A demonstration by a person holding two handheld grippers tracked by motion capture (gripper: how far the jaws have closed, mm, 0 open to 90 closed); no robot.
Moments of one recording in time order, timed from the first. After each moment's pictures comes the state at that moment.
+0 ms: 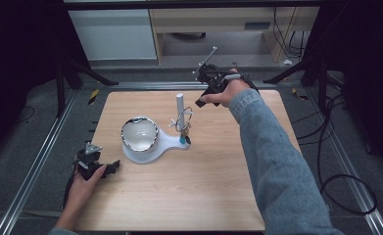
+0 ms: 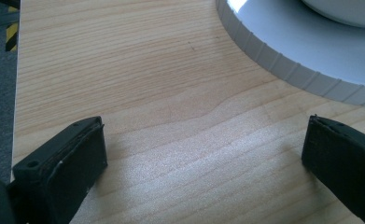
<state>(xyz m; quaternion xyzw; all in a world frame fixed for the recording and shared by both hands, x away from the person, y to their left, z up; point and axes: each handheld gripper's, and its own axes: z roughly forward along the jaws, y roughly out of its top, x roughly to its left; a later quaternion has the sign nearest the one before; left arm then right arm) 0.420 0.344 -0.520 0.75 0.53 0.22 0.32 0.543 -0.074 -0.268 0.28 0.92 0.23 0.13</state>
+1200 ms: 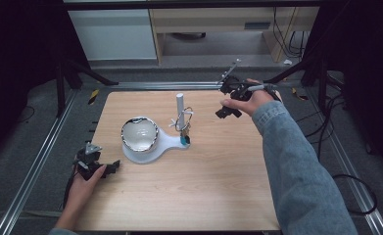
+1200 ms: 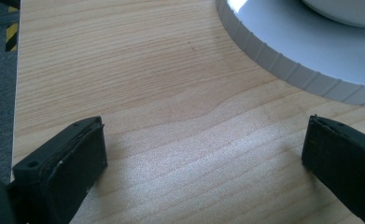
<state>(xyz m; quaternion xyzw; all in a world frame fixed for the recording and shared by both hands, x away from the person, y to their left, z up) 0.420 0.344 -0.520 0.75 0.53 0.22 0.32 0.522 -0.134 -0.288 0.31 0.92 0.20 0.16</state>
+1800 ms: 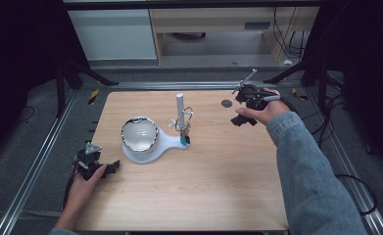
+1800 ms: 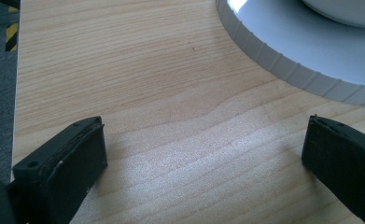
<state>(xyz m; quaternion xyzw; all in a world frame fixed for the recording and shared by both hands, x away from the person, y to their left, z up) 0.420 0.344 -0.520 0.75 0.53 0.22 0.32 0.506 -0.174 -0.305 0.33 0.91 0.18 0.18</state>
